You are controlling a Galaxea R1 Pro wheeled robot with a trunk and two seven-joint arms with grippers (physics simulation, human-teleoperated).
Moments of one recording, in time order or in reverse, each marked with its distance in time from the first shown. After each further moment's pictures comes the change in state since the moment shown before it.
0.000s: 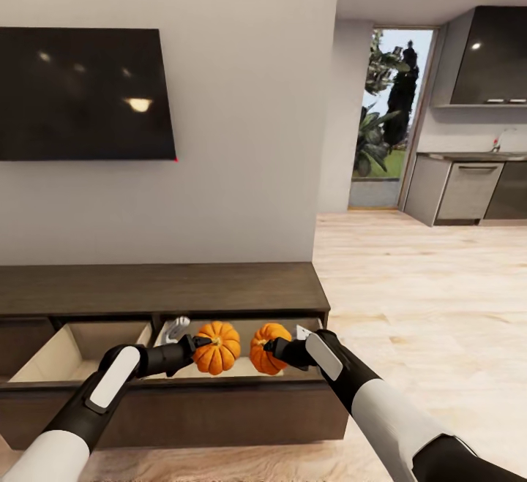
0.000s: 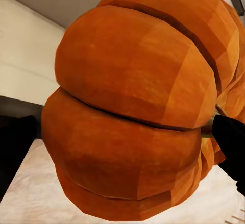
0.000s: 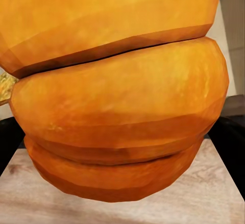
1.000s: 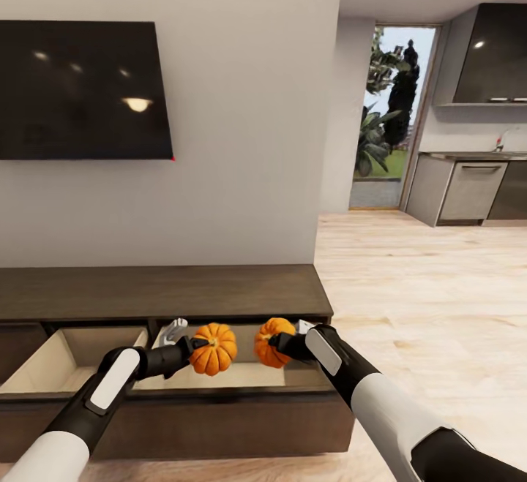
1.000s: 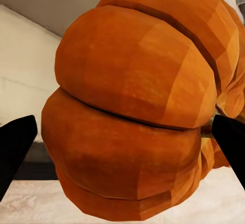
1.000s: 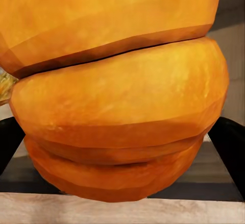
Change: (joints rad) left arm 0.000 0.000 0.003 0.023 -0.007 -0.041 0.018; right arm -0.023 0.000 0.001 0.004 0.050 -0.025 -0.040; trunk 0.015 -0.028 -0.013
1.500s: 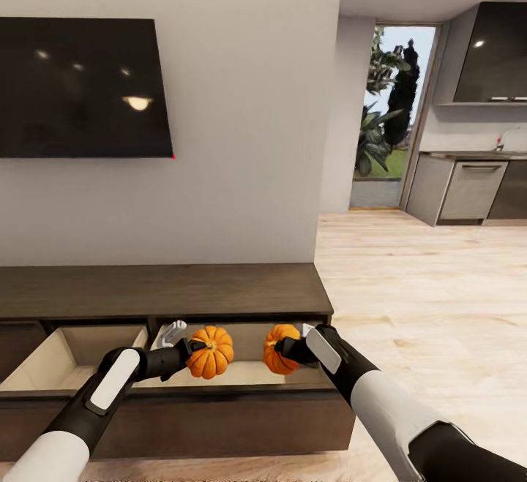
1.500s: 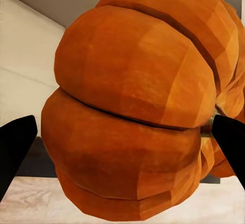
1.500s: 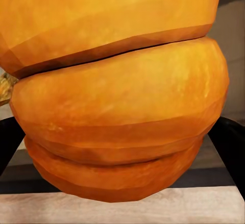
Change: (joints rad) left arm 0.000 0.000 0.002 0.004 -0.004 -0.001 0.052; right arm -0.018 0.002 0.000 0.048 -0.001 0.024 -0.076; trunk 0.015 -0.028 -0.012
